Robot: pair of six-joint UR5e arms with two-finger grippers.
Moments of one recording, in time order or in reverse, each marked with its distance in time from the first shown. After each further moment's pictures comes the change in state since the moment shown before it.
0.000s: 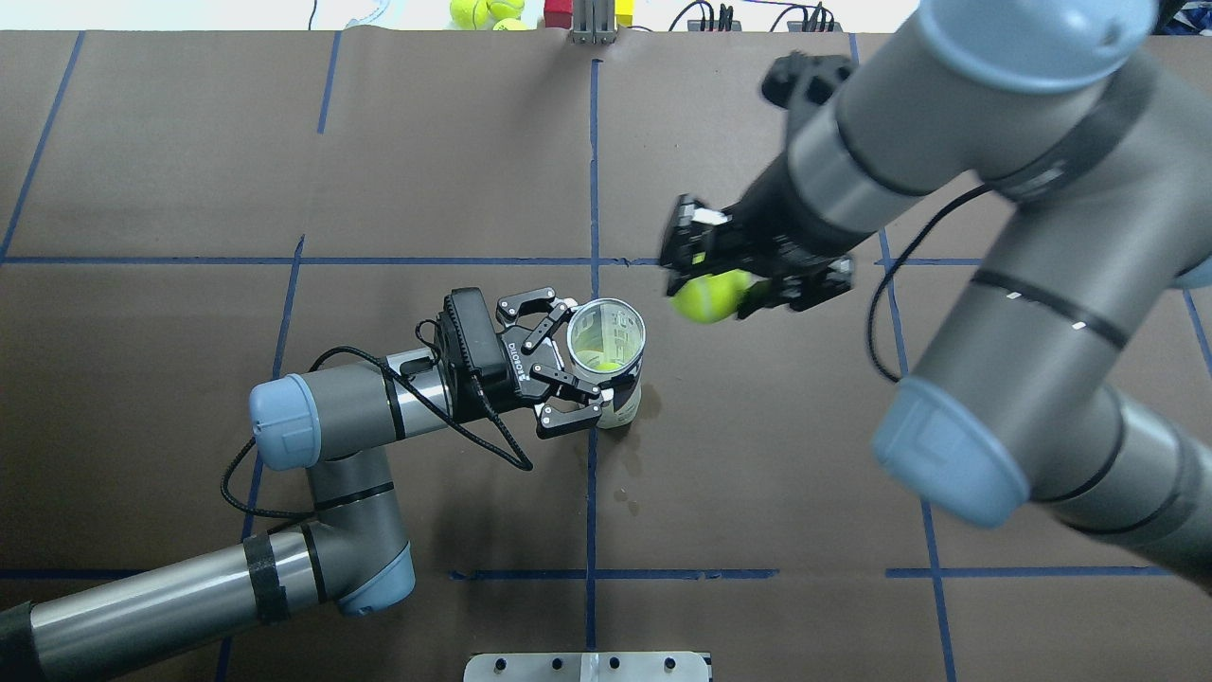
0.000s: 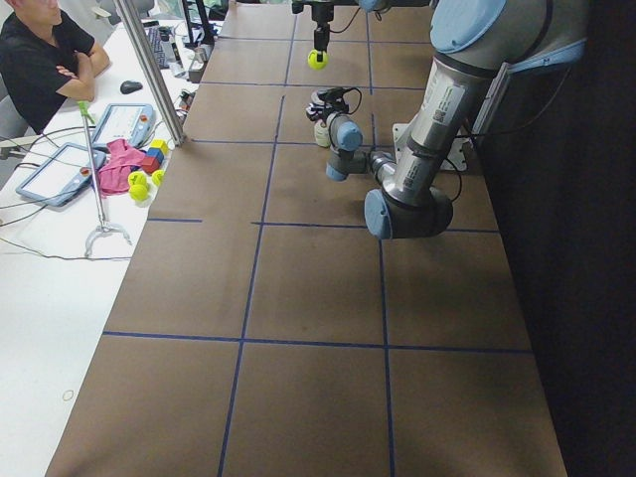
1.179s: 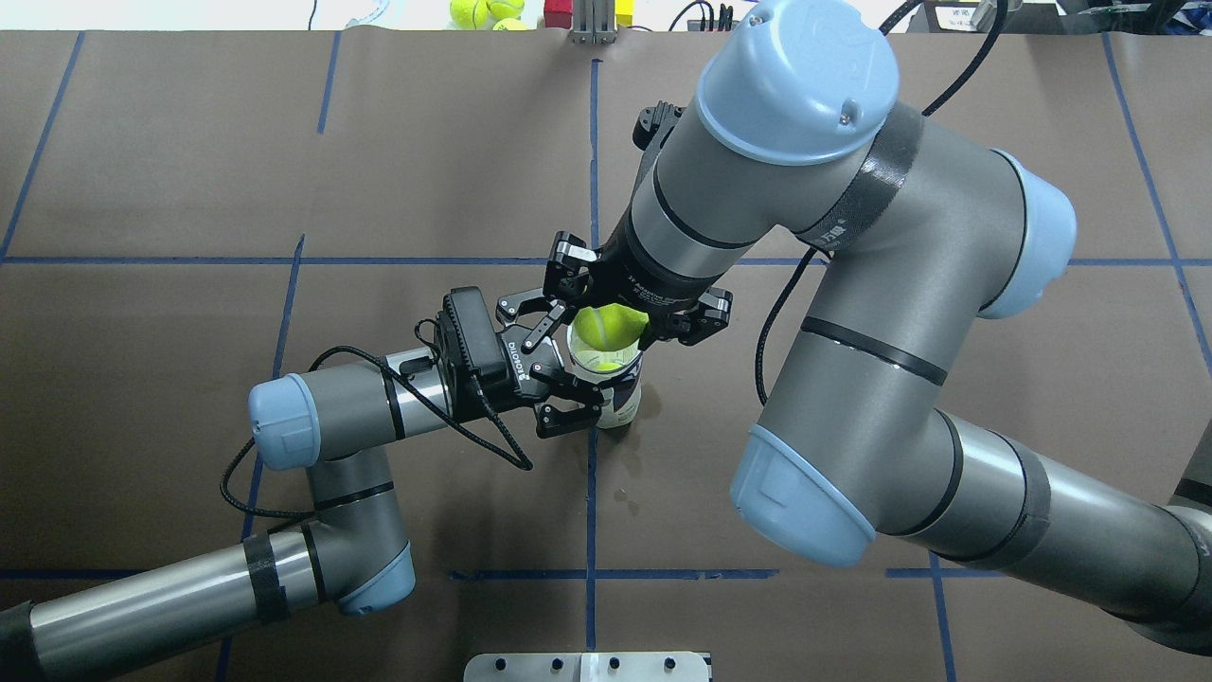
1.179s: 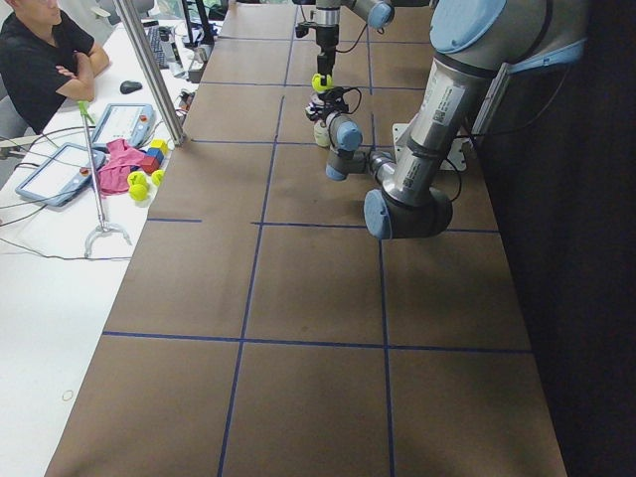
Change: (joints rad) left arm 0.000 0.000 -0.001 -0.002 0.001 0.000; right arm -0.090 0.102 -0.122 0.004 -0.091 0.076
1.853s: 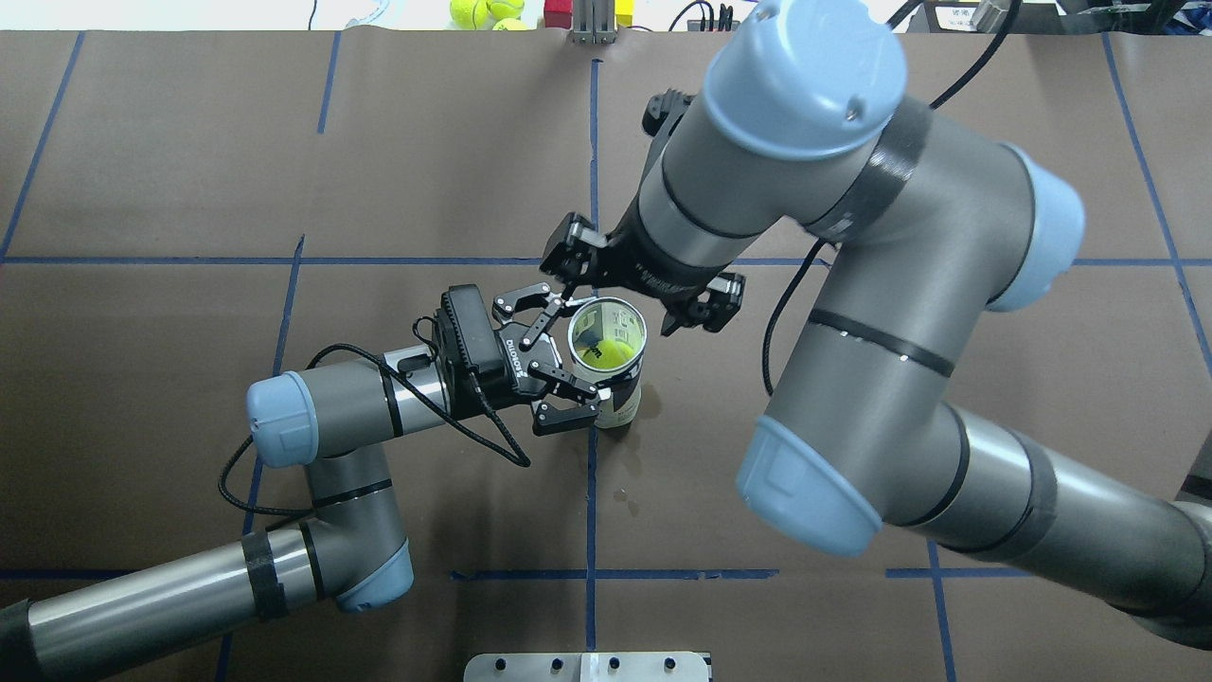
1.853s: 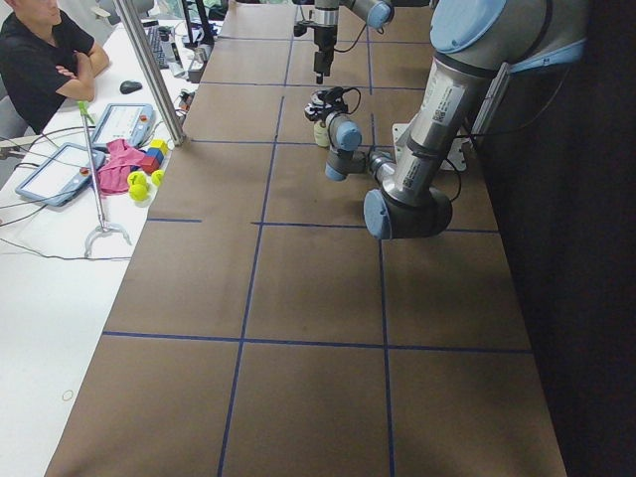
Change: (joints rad) left arm -0.012 0.007 0.000 0.000 0.000 0.003; right arm 0.034 -0.013 0.009 0.000 -0.015 -0.004
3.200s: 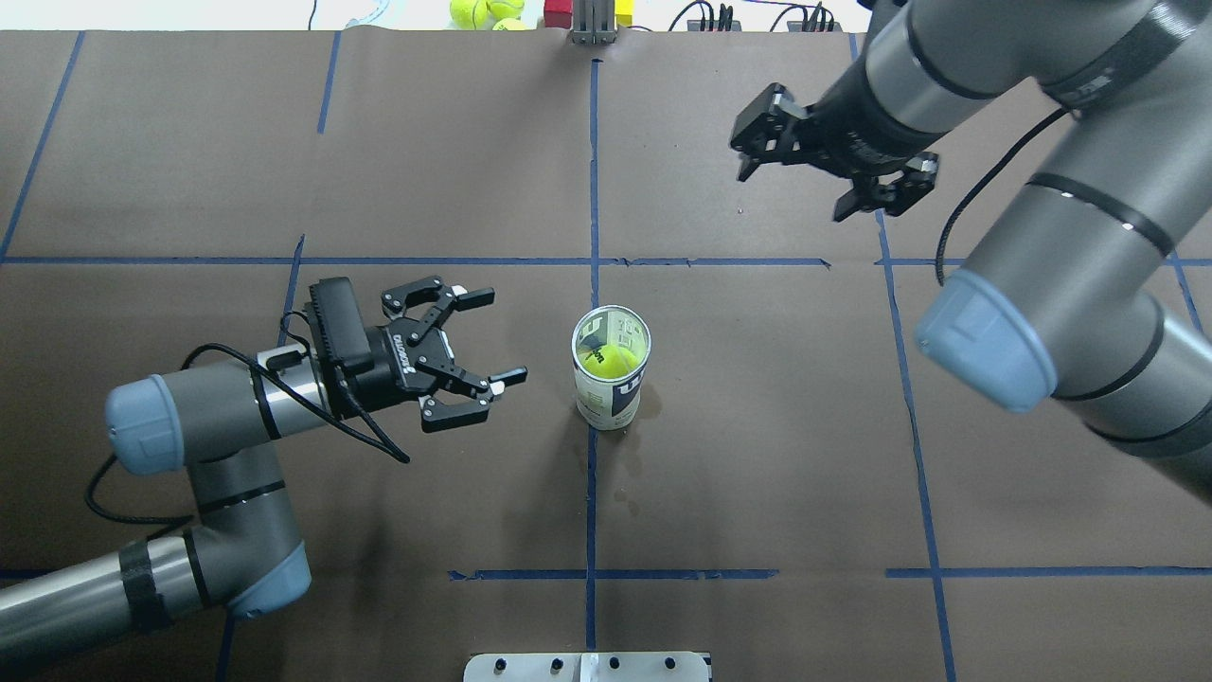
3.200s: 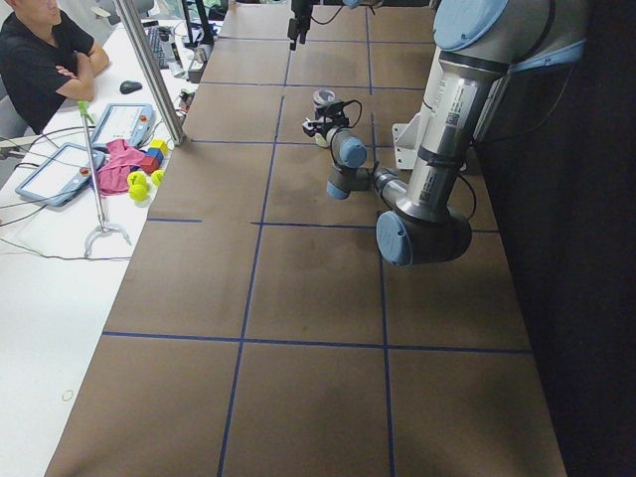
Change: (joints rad) left arm -0.062 0.218 -0.187 -0.001 -0.006 -0.049; right arm 0.266 -0.198 0.061 -0.001 0.054 -0.213
